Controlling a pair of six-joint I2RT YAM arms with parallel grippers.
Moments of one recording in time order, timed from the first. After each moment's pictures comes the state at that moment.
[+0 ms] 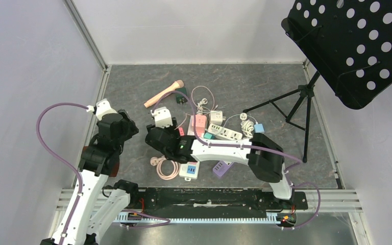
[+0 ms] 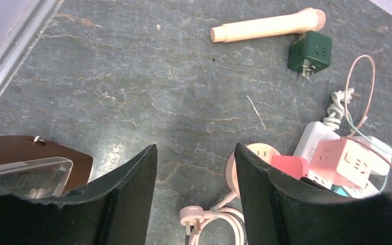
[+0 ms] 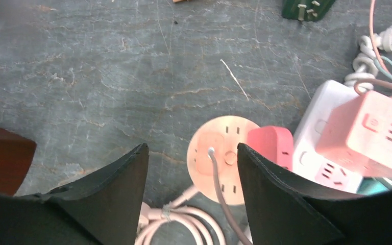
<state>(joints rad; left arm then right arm) -0.26 0.68 0.88 -0.77 -0.44 -0.56 1.28 2.04 1.61 -0.20 0.79 0.53</state>
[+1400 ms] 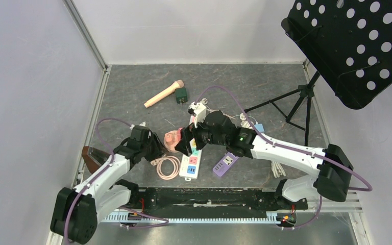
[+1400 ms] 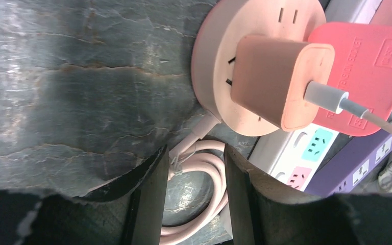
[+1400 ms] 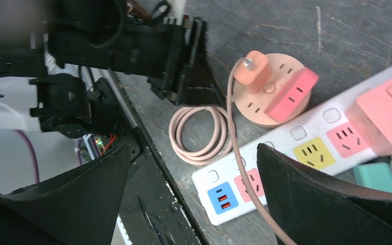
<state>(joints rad) -0.30 0.95 0.41 -0.39 0.13 -0.76 1.04 1.38 1.02 -0.08 -0.10 0.40</state>
